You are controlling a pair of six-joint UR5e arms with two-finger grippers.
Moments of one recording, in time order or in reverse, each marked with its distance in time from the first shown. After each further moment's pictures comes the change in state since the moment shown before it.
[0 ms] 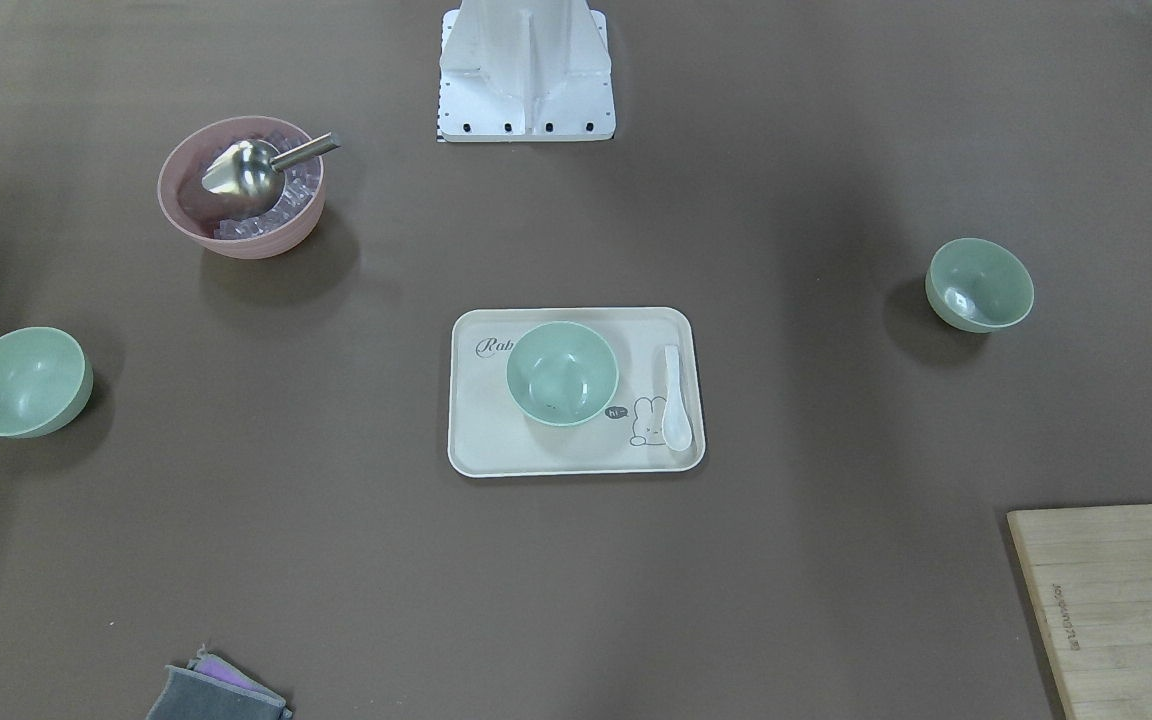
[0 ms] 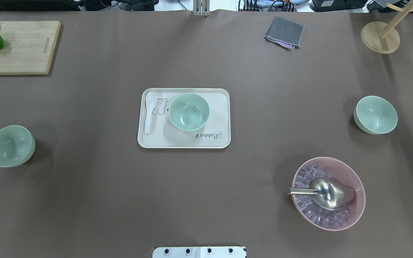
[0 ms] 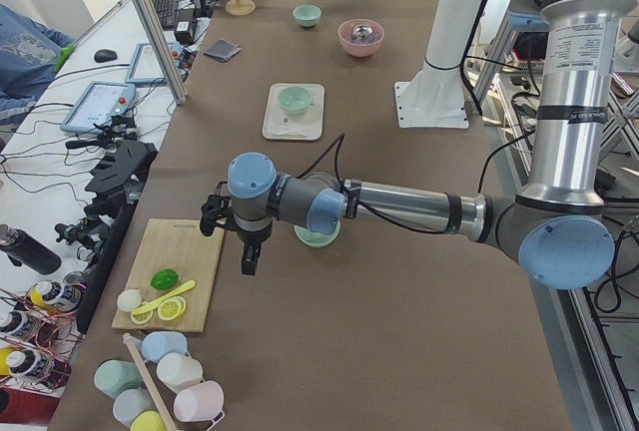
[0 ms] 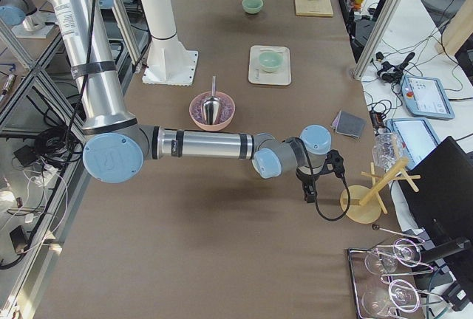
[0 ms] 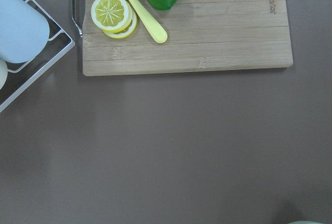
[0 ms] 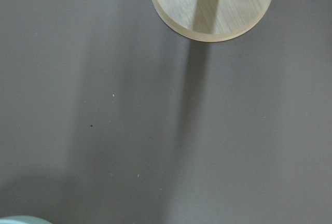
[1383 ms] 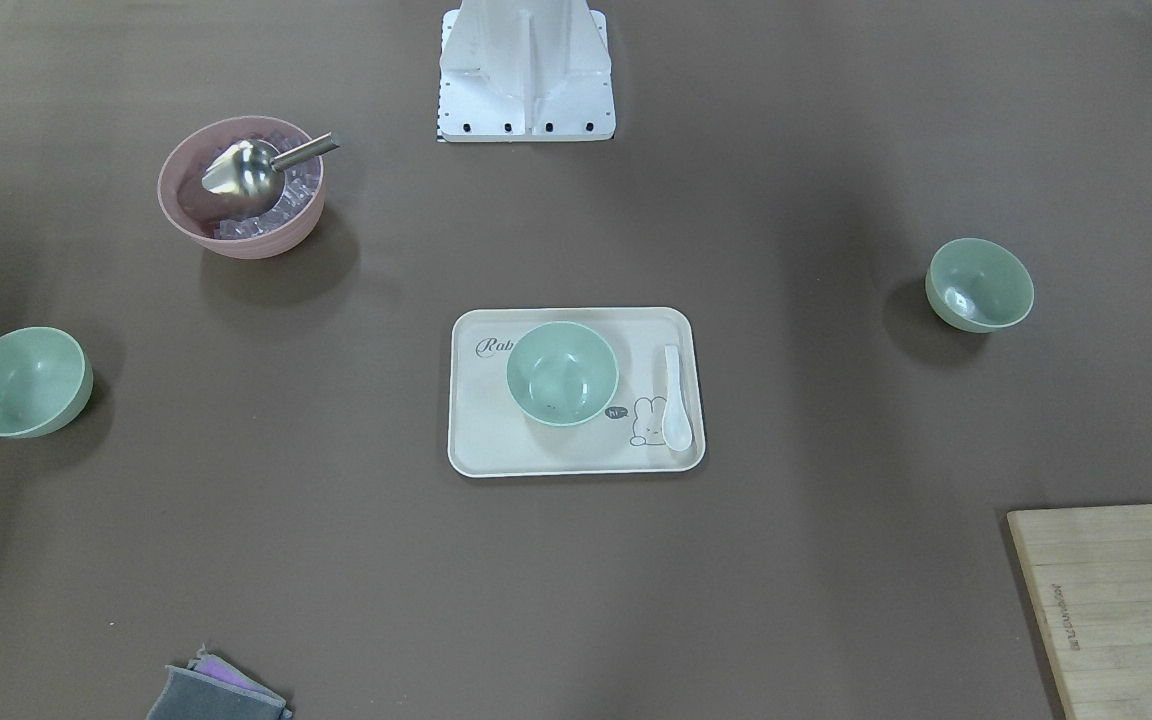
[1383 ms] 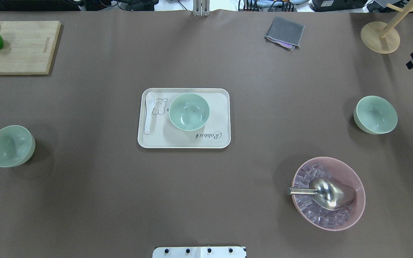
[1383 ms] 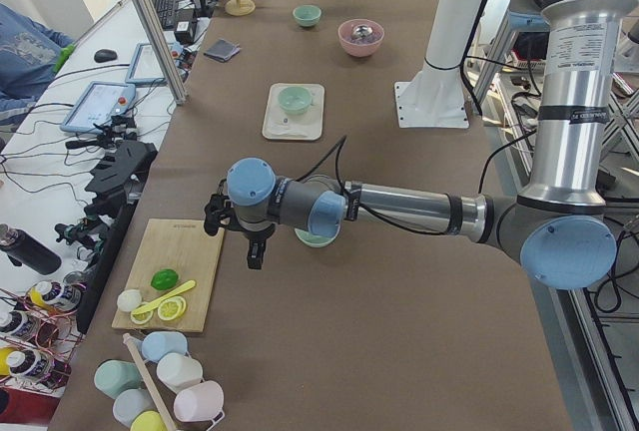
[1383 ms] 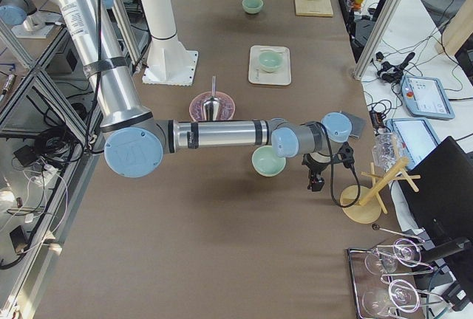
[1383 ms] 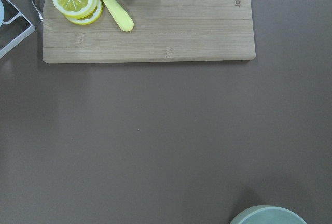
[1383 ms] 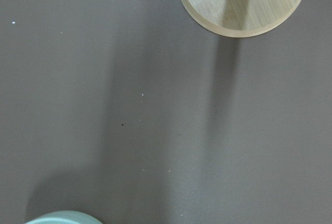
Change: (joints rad) left arm -0.007 0.000 0.014 0.006 -0.113 -0.021; right arm 0.003 0.100 -0.012 -0.250 0.042 -0.103
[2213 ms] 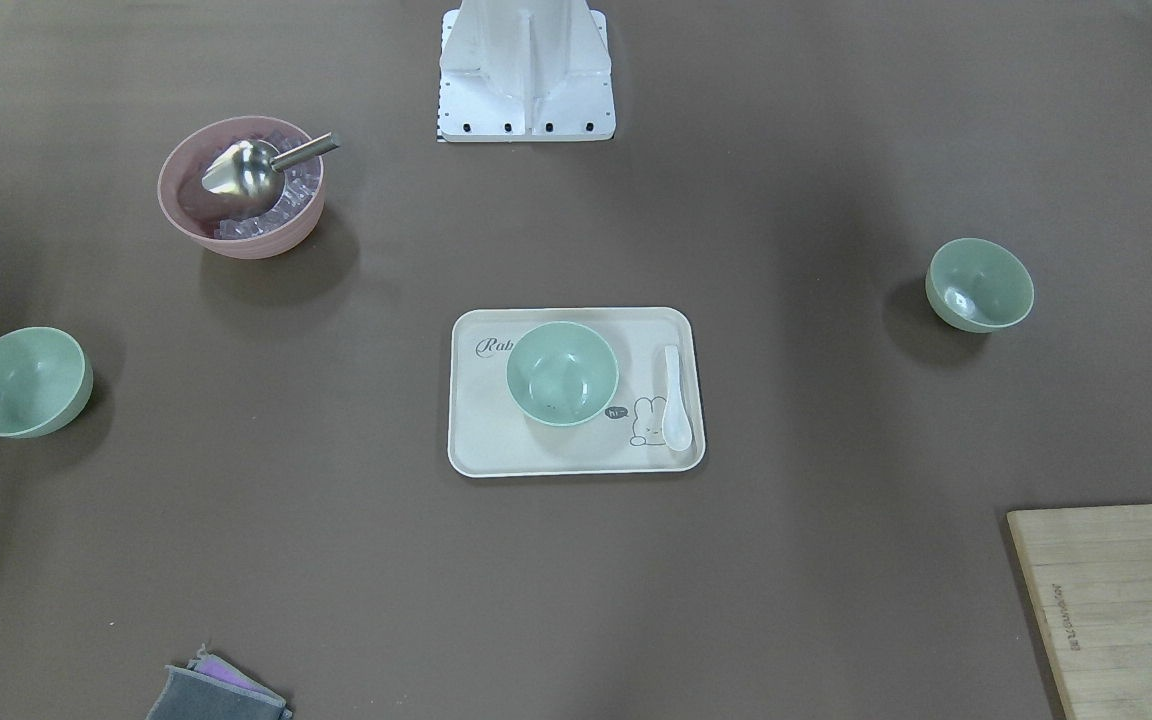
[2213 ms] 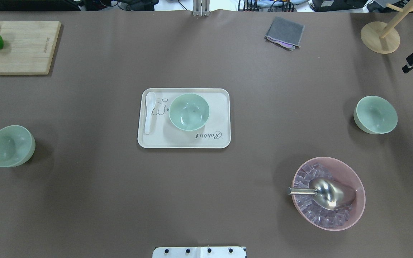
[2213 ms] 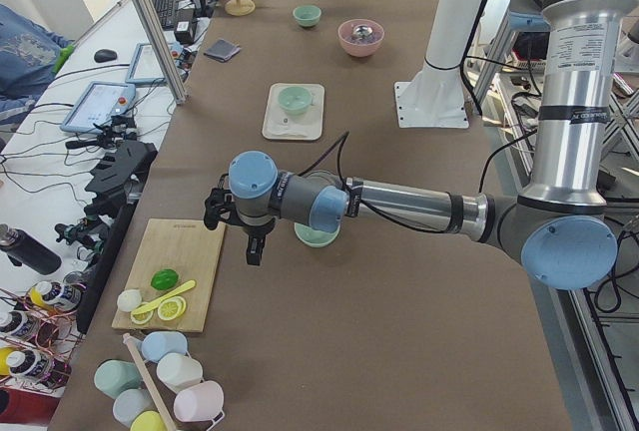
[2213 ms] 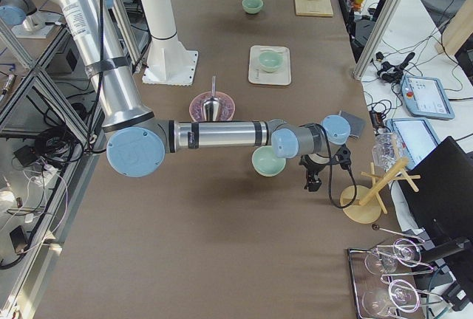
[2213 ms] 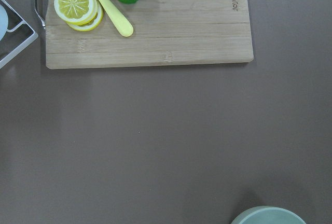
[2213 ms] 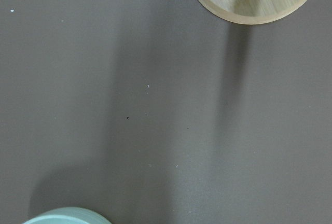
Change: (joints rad) left arm -0.001 0.004 -0.026 0.004 0.013 0.022; right arm -0.020 0.004 -0.014 -0.016 0.023 0.000
